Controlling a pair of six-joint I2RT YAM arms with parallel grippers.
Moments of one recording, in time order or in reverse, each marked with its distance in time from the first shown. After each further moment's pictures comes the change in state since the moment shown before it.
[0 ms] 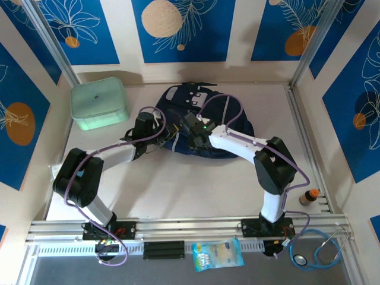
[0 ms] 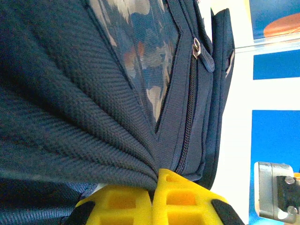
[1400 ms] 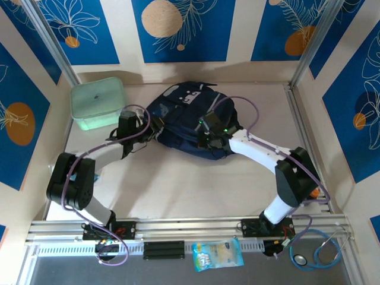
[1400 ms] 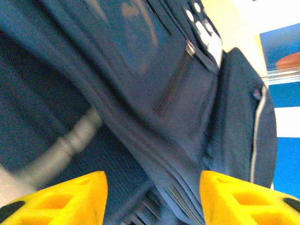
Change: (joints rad) left arm 0.186 -0.073 -0.066 -0.035 0.018 0.135; right arm -0.089 -0.192 -0.183 0.176 -0.246 -0.203
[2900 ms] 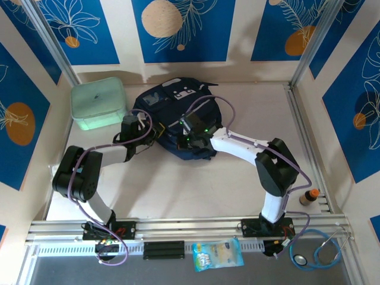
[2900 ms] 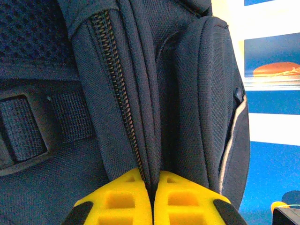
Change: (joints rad) left arm -0.006 0.112 -0.048 0.233 0.062 -0.179; right arm 0.096 0.148 0.103 0.107 -0.089 -0.029
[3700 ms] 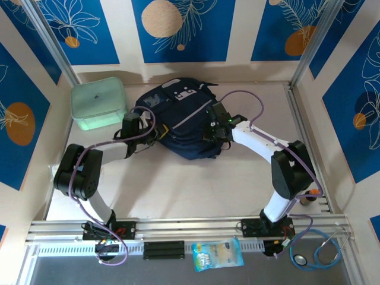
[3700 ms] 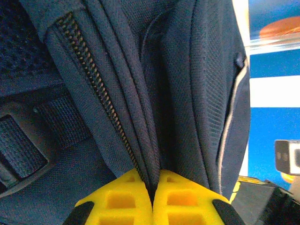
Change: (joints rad) left arm 0.006 0.023 0.080 -0.141 0.132 0.165; right arm -0.237 -0.107 -0.066 -0.136 0.072 -0.021
